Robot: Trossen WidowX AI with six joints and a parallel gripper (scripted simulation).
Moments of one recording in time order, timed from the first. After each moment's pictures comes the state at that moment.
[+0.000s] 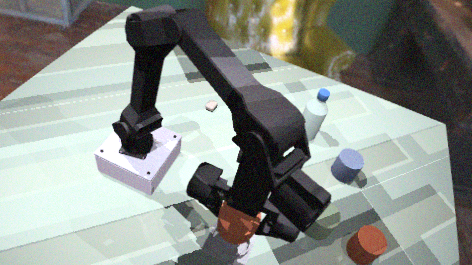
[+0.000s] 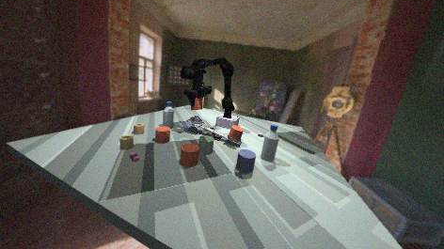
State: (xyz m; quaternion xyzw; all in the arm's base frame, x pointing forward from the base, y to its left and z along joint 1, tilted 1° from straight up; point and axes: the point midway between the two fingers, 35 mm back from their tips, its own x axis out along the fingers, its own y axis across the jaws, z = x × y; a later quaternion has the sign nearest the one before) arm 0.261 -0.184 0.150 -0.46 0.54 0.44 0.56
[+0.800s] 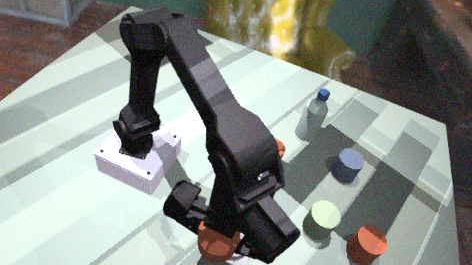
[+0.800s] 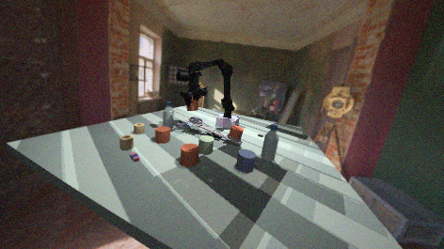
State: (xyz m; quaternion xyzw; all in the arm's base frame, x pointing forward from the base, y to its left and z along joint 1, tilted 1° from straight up) arm 0.235 -0.219 0.133 -0.46 0.54 0.43 0.55
